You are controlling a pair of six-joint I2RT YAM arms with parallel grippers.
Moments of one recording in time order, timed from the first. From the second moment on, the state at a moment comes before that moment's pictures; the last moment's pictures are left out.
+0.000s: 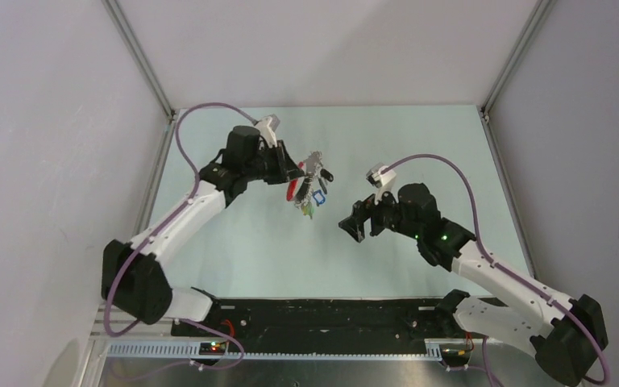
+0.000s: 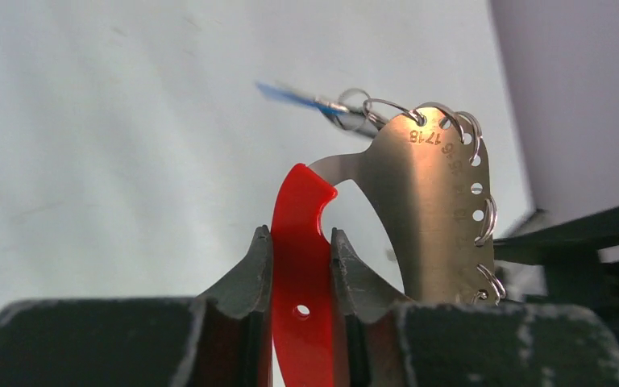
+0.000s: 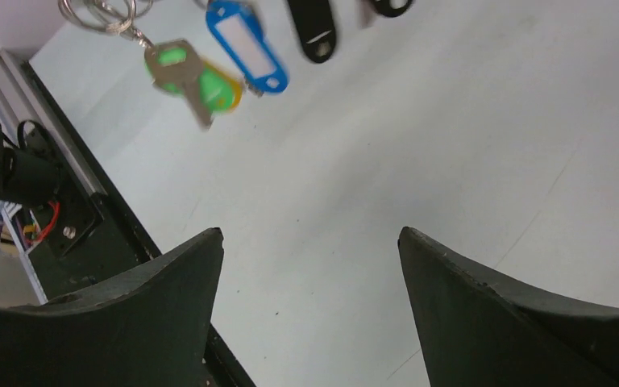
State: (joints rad) left arm -0.42 1.40 1.09 -0.24 0.42 -0.59; right arm 0.71 0.98 0.69 -0.11 -0.22 0.21
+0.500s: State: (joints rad) left arm -0.75 1.31 1.25 -0.62 -0.48 -0.08; right arm 0.57 0.90 0.69 0.04 -0.28 0.28
